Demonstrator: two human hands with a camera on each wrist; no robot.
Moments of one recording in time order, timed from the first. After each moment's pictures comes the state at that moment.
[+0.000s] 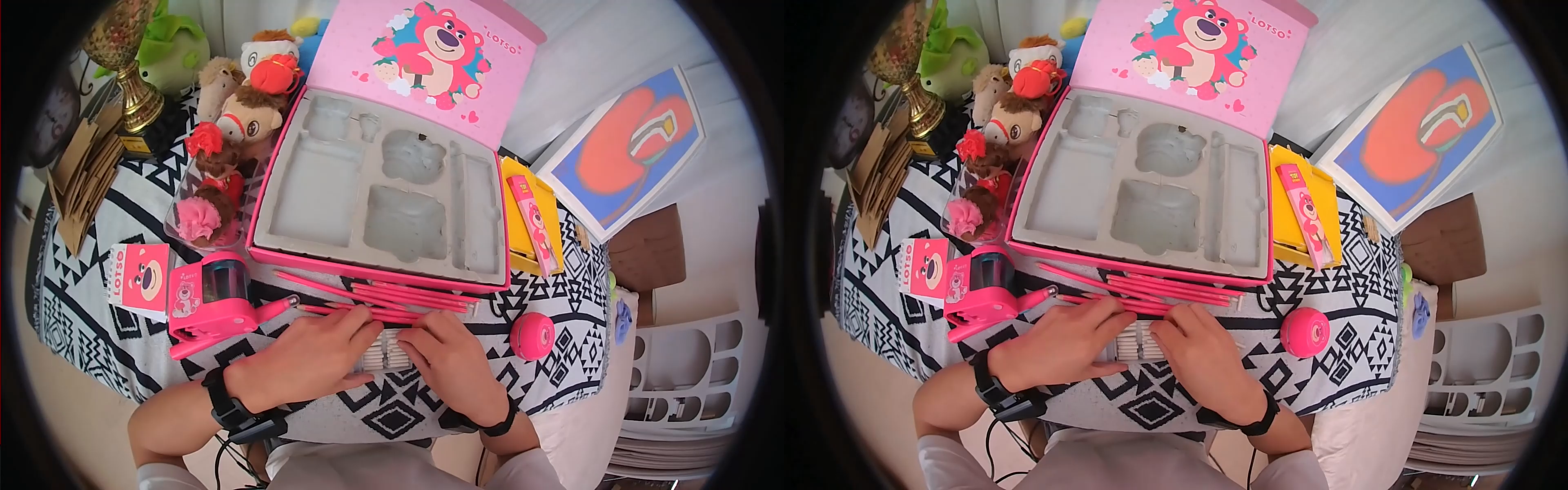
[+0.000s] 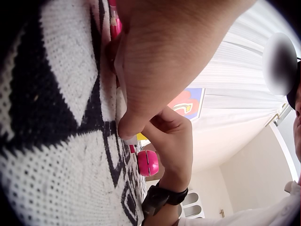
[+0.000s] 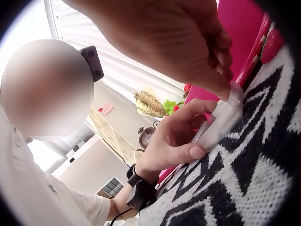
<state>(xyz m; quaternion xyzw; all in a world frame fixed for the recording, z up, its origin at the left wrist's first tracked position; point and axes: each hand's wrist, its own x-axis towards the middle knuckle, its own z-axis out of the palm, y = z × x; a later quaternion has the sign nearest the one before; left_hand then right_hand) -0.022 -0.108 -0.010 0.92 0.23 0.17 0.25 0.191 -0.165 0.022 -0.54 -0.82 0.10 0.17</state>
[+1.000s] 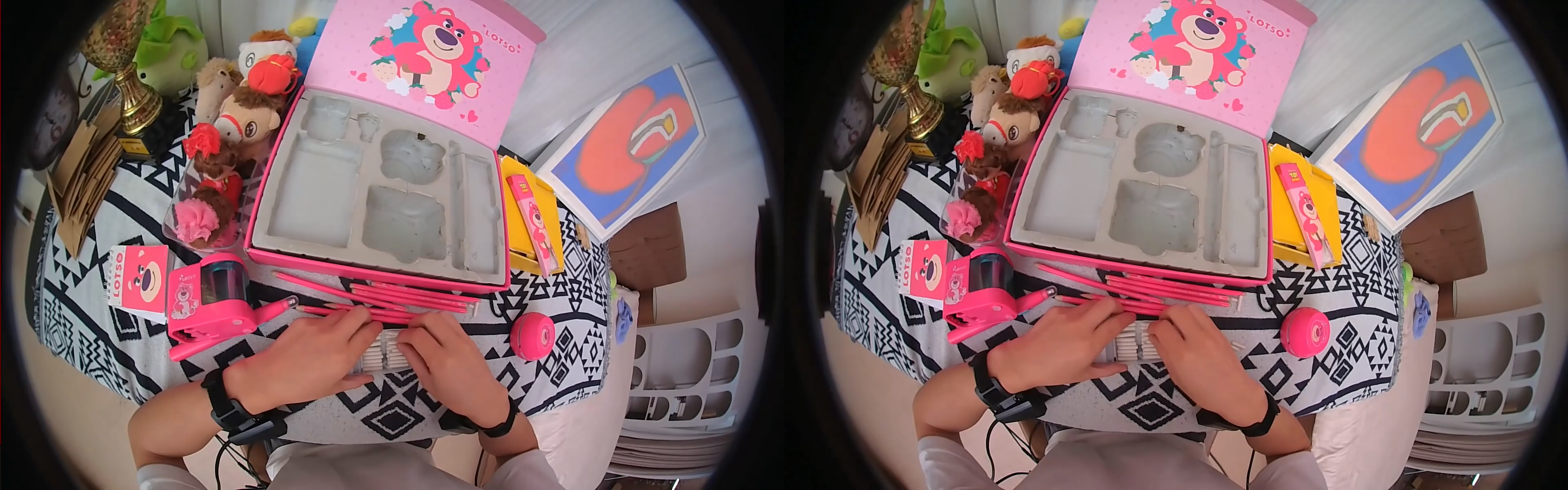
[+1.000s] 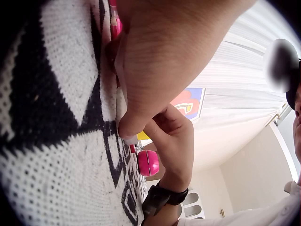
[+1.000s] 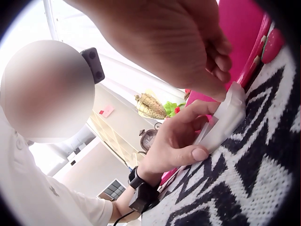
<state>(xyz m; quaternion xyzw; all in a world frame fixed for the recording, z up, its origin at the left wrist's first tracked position) -0.022 -0.108 -0.009 0.92 0.23 0.18 0.25 0.191 -0.165 0.023 -0.52 -0.82 0.13 0.18</state>
